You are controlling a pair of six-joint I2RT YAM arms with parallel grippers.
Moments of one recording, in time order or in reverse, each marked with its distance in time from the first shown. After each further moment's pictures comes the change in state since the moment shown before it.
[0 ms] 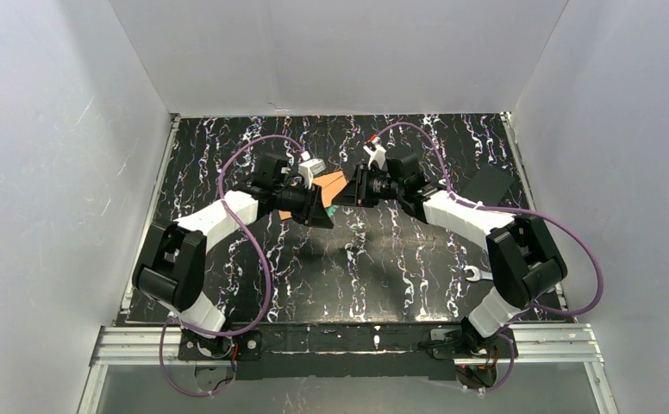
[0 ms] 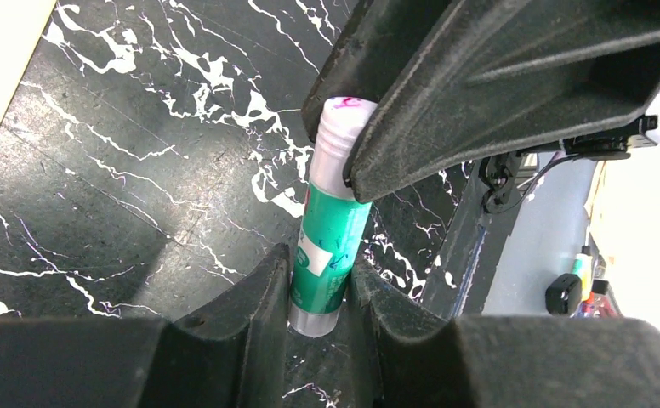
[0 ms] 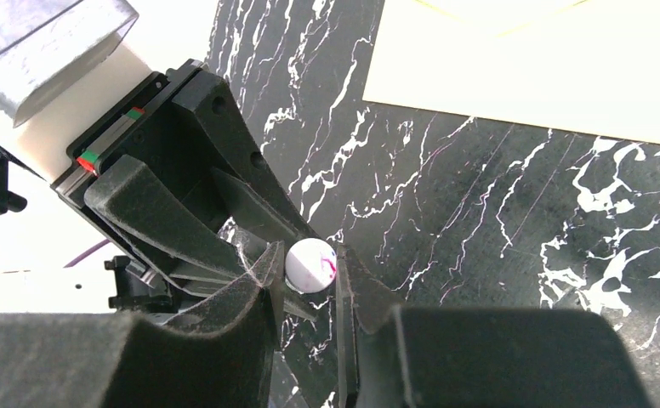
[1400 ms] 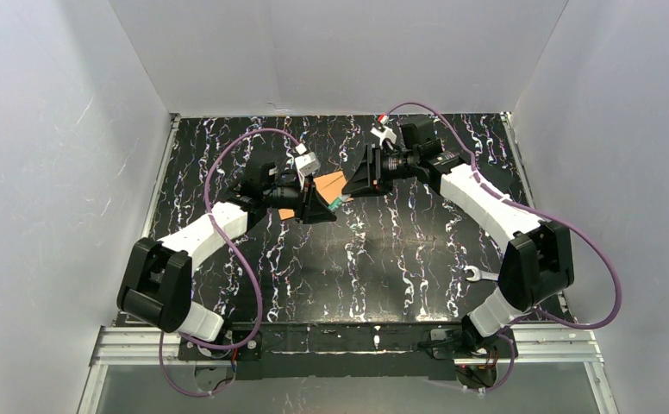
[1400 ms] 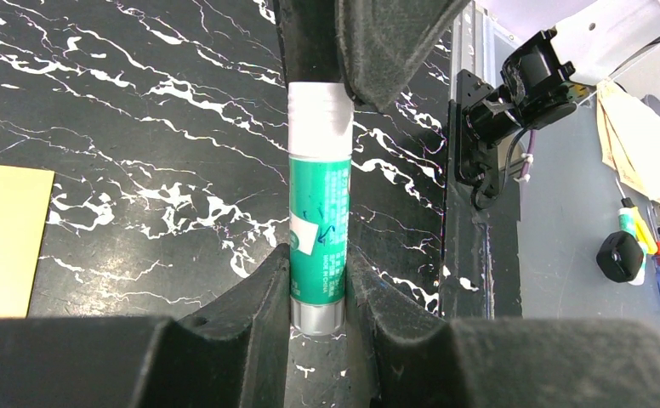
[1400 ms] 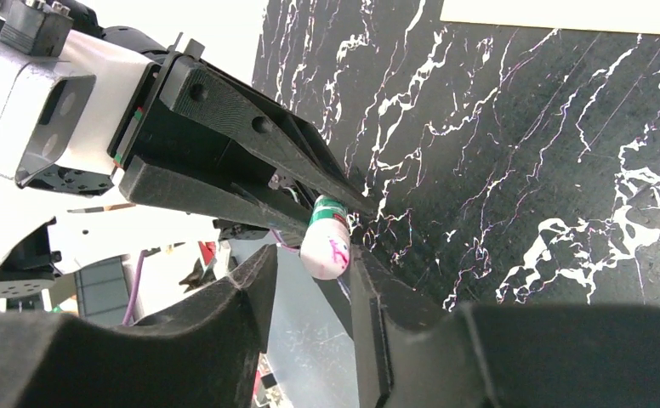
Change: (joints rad) left arm -0.001 -0.135 -0.100 0.267 0.212 0.102; right arm -0.106 -0.035 0.314 -0.527 -0.223 -0.041
